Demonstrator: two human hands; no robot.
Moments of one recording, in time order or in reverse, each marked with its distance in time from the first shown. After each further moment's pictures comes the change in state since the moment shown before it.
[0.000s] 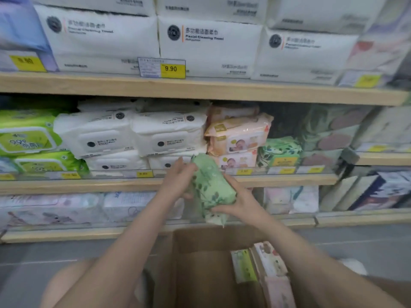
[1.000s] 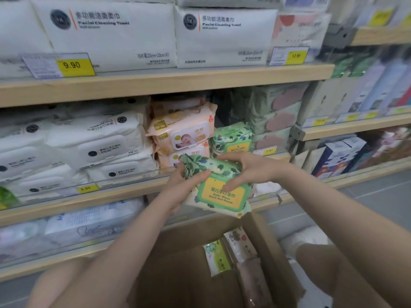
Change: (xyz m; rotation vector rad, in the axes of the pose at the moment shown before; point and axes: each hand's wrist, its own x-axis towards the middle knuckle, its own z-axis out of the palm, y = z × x) left_hand 0.005 0.007 0.119 -0.192 -0.357 0.007; right_hand -0.023 -0.027 -0.160 -0.301 -0.238 0.242
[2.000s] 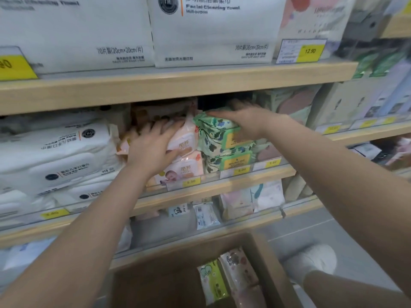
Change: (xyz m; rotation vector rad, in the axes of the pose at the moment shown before) left_hand 0.120 0.063 -0.038 1.614 0.378 0.603; right_hand 0.093 -0.001 -0.117 -0.978 0.317 -0.009
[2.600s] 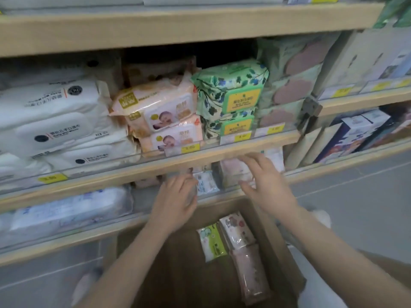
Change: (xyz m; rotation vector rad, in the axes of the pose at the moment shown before) left_hand -0.161 0.059 0.094 -0.344 -0.015 0.174; right_hand -0.141 -0.070 0.165 0.503 0.392 0.150
